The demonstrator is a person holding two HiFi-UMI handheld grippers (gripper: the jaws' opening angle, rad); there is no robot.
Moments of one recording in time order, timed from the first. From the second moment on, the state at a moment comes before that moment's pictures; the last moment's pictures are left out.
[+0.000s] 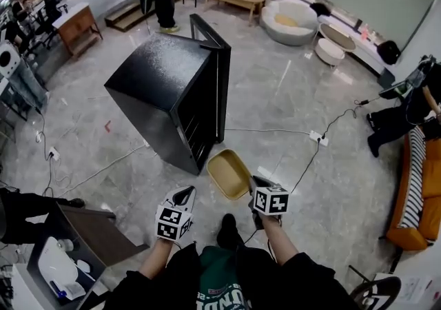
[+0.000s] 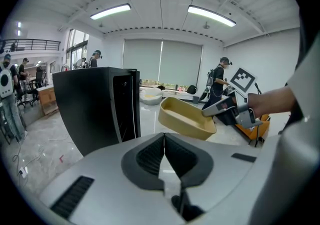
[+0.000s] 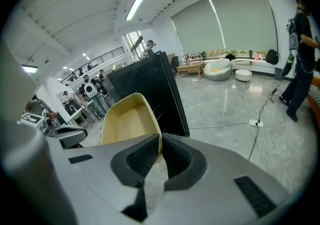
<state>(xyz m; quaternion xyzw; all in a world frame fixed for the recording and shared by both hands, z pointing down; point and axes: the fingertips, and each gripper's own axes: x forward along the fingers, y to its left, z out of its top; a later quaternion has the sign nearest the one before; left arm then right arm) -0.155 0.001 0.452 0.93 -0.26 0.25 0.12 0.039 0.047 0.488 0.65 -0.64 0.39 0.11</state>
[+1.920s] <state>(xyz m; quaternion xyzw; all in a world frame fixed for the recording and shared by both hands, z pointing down) -0.026 -0.144 0.484 0.92 -0.29 0.24 0.08 0.123 -0.149 0.534 0.59 -0.69 0.39 0.16</state>
